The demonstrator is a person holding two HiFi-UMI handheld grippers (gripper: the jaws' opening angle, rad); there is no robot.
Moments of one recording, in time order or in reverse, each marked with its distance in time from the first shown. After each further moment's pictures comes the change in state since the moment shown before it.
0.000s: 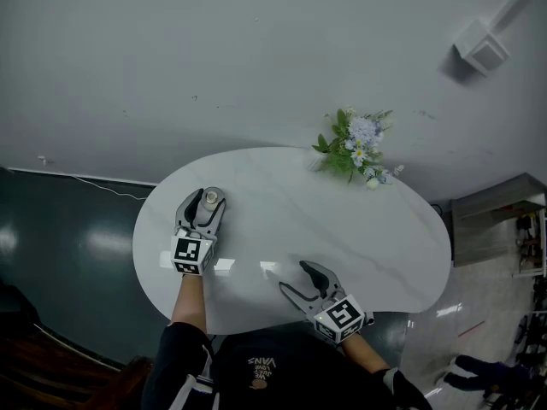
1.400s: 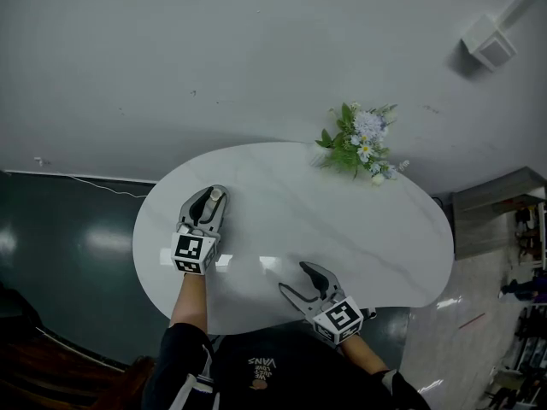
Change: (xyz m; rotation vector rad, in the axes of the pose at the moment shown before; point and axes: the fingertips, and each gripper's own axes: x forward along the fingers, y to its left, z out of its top) left arm 0.007 -0.003 0.000 -0.043 0.041 -0.050; right arm 0.012 0.007 -0.012 0.009 0.018 -0.030
